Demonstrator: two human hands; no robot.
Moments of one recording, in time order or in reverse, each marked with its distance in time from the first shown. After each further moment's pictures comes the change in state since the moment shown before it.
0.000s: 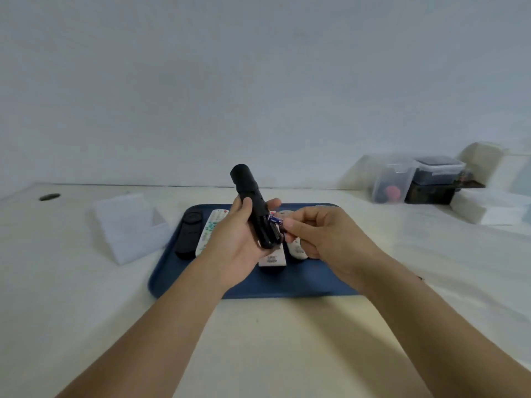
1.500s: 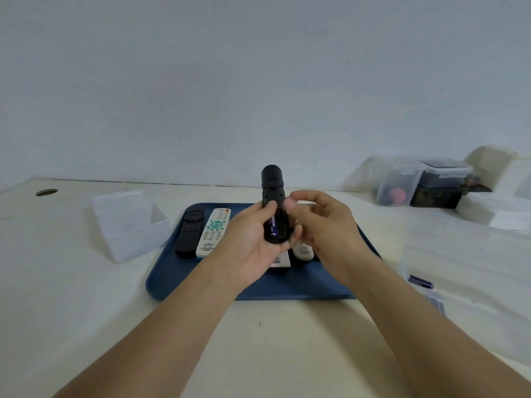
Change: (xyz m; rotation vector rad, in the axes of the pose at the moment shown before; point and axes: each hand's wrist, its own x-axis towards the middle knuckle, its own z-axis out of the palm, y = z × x) left_hand 0.006 -0.006 0.008 -0.063 0.012 -0.055; right_hand 0.026 0.013 0.012 0.211 0.200 -0.068
